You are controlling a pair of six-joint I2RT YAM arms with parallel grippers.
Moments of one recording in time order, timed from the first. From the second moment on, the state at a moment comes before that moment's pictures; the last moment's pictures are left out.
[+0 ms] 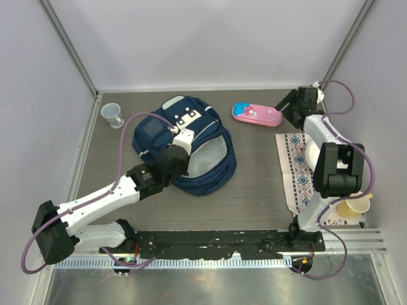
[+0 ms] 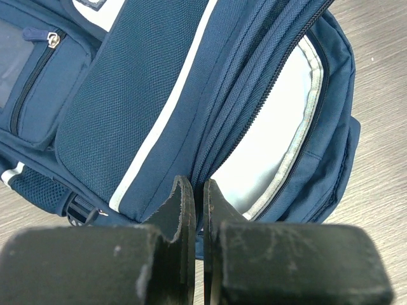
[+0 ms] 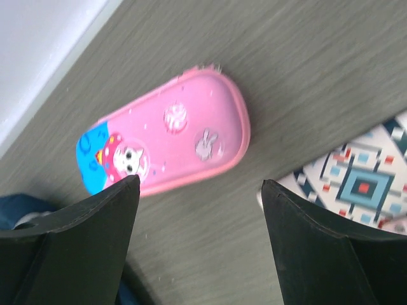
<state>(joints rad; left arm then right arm) -0.90 1.14 0.86 -0.30 -0.47 -0.26 -0.04 1.76 1.29 -0.20 0.06 0.68</state>
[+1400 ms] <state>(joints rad) -0.90 1.15 0.85 -0.33 -0.40 -0.32 -0.15 2.10 1.39 -0.03 -0.42 0.48</state>
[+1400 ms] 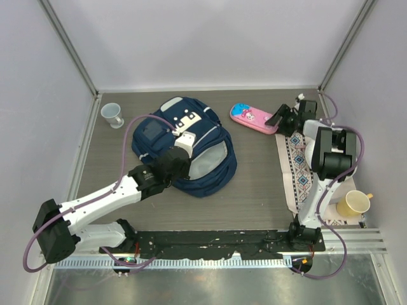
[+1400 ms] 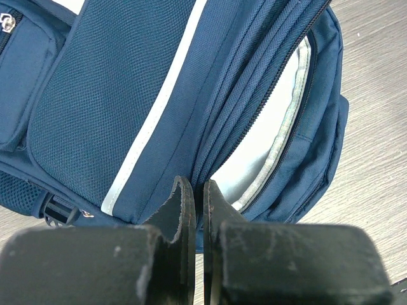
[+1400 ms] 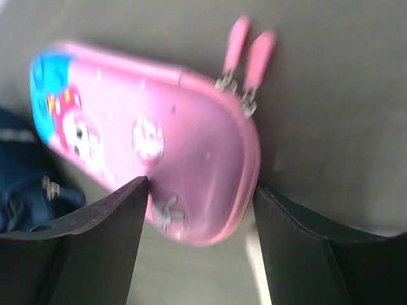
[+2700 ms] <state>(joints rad) -0.90 1.09 0.85 -0.38 -0.39 -0.34 -0.09 2.18 1.50 0.02 -0.60 0.42</state>
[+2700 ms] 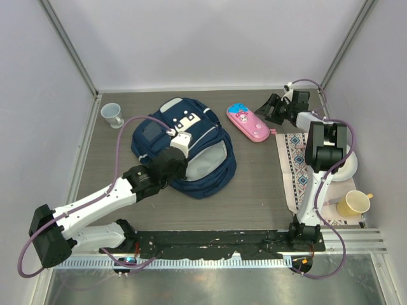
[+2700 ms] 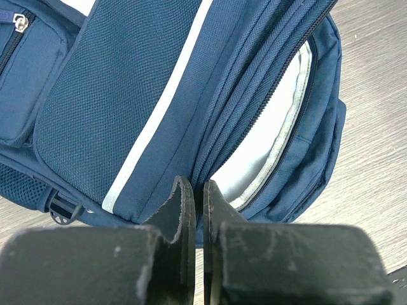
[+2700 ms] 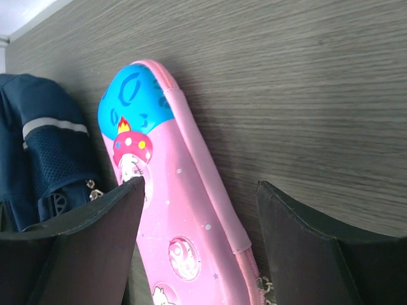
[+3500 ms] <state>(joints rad) -0.90 1.16 0.85 -0.36 -0.35 -0.34 0.09 2.16 1.33 0.20 -0.74 0.36</state>
